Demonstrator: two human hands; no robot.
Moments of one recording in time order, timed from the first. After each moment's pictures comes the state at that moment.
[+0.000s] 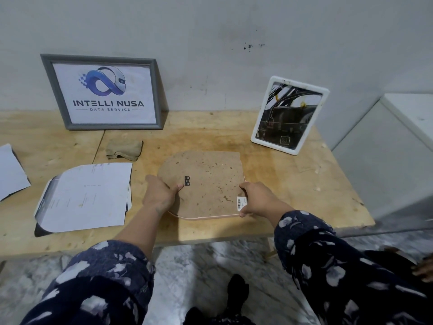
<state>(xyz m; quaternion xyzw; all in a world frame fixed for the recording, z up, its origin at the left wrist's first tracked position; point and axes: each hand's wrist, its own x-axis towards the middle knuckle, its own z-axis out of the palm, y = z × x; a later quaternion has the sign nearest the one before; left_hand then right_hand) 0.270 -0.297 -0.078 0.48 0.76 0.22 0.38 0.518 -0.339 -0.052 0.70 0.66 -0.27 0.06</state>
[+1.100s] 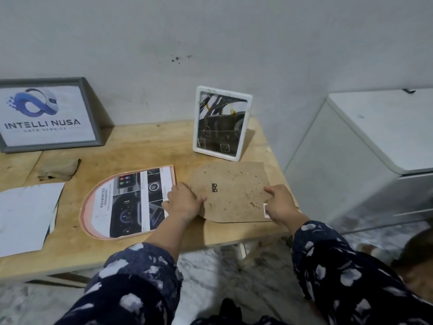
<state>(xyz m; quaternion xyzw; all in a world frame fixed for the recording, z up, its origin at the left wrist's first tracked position) 0.515 -0.319 -0.076 0.60 0.74 0.11 0.28 0.751 -0.380 -0.069 0.82 0.46 -0.30 -0.18</state>
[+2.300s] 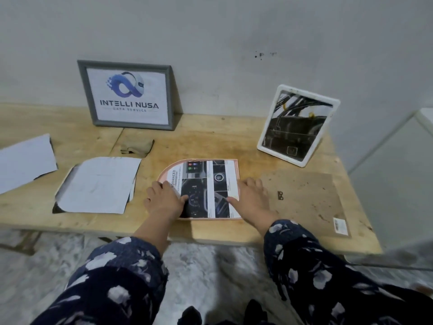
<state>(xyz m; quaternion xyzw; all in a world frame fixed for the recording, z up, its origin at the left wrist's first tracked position) 0.317 -0.329 -0.073 0.54 0.82 0.00 0.16 0.532 -0.331 -0.068 0.69 0.71 -0.15 -0.02</state>
